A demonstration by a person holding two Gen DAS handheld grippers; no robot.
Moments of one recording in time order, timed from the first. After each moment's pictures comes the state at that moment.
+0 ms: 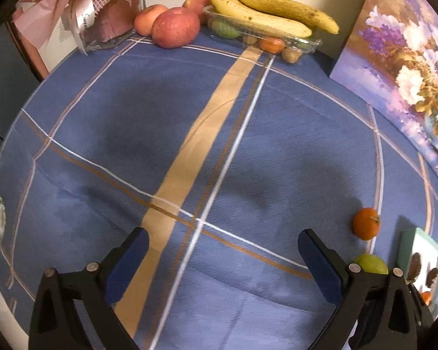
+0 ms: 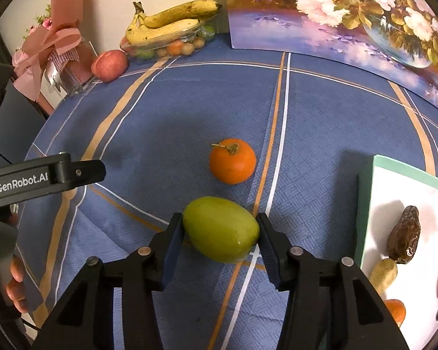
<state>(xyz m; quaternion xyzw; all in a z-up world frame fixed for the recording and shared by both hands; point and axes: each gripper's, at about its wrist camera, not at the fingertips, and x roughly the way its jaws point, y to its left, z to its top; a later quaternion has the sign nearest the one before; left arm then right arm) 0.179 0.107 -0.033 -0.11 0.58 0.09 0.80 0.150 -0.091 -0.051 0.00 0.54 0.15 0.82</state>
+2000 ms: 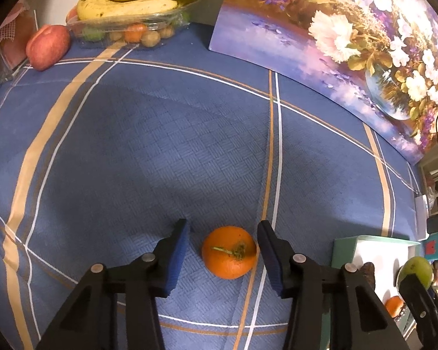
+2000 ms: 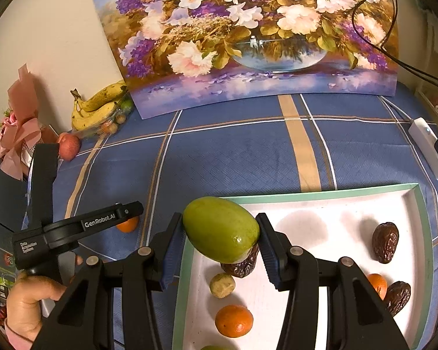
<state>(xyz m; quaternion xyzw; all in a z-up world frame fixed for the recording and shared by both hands) 0.228 -0.021 -0.061 -0.12 0.58 -0.04 0.81 0.151 -0.236 0.012 0.09 0.50 0.05 0.86</state>
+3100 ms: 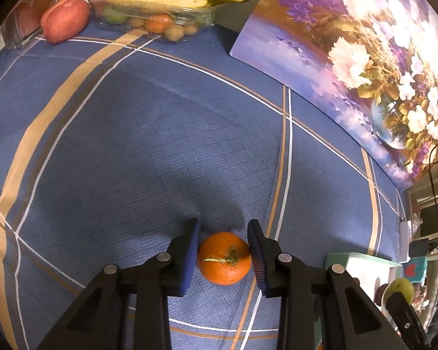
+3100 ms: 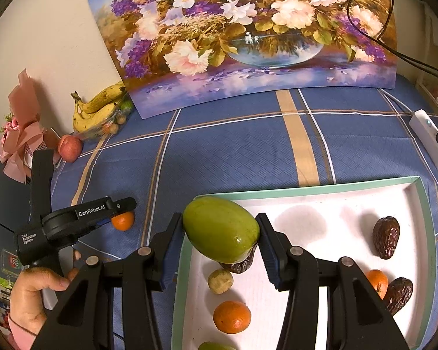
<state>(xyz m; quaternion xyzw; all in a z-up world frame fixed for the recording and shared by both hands) 0.229 0.004 -0.057 -0.20 0.56 -0.03 0.80 0.148 -0.243 0.008 0.10 0.50 0.06 0.86</state>
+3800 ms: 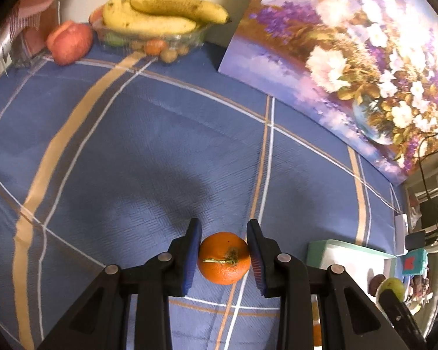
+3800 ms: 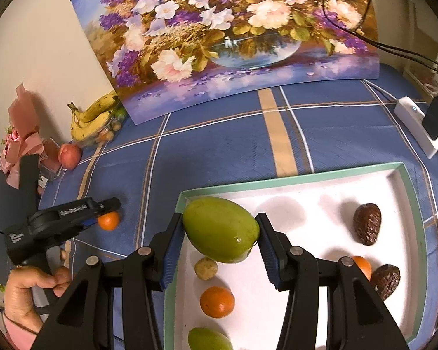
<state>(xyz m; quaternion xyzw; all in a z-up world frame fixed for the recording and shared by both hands) 0.212 -0.008 -0.018 -0.17 0.55 -0.03 0.82 0.127 -0.269 0.011 0.13 0.50 0.04 0.86</state>
